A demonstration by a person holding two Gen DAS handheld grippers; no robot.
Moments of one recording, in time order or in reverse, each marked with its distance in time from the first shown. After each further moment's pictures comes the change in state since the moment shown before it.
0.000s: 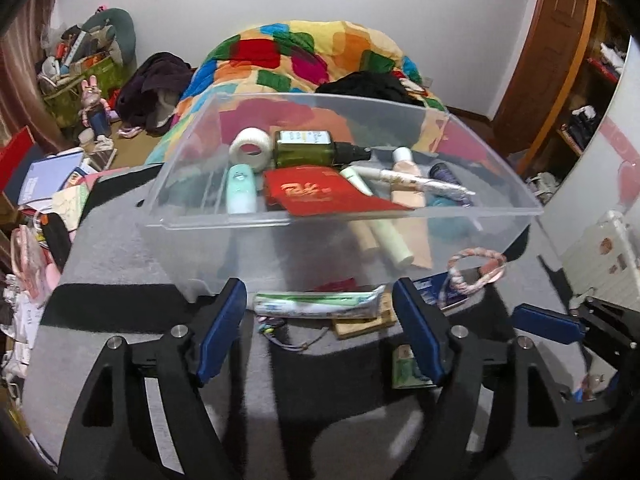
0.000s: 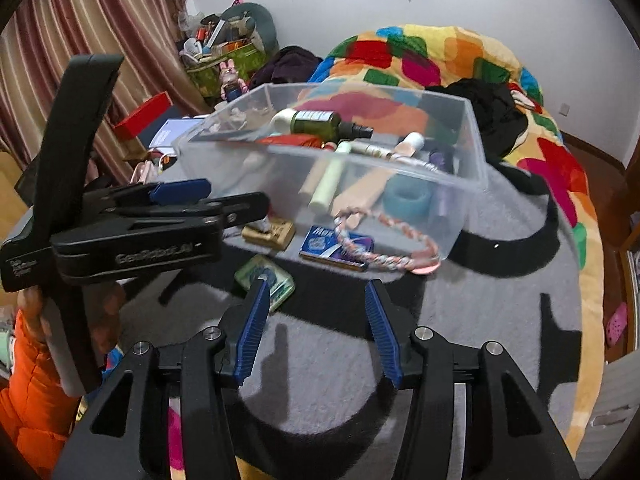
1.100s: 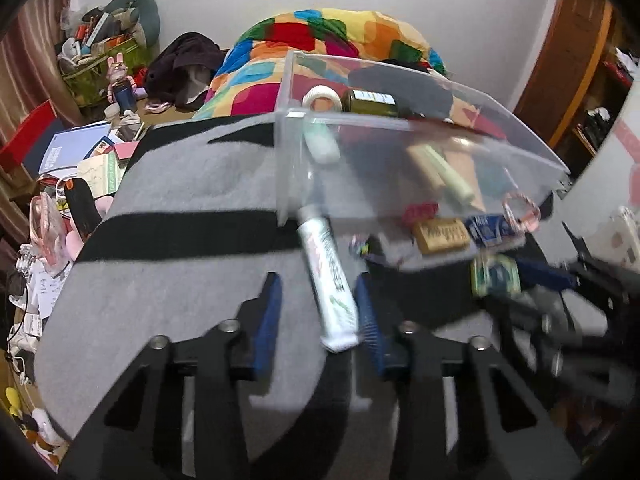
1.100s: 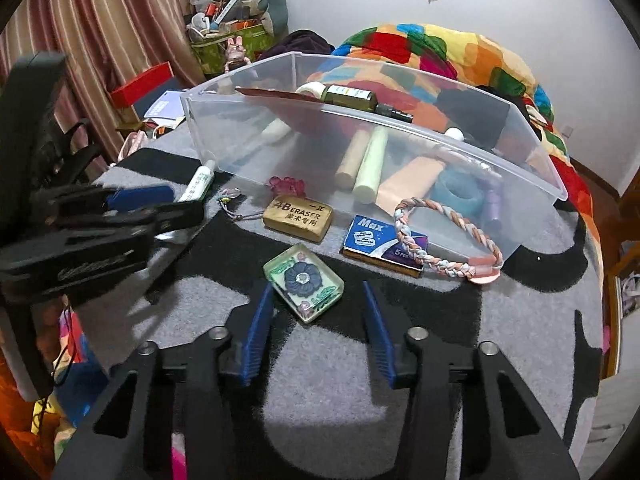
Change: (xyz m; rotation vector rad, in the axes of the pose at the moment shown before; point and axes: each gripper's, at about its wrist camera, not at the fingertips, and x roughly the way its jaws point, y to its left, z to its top) left arm -0.023 0.055 -0.050 -0.035 0.033 0.028; right arm 0.034 0.035 -0.008 -0.083 0.025 -0.072
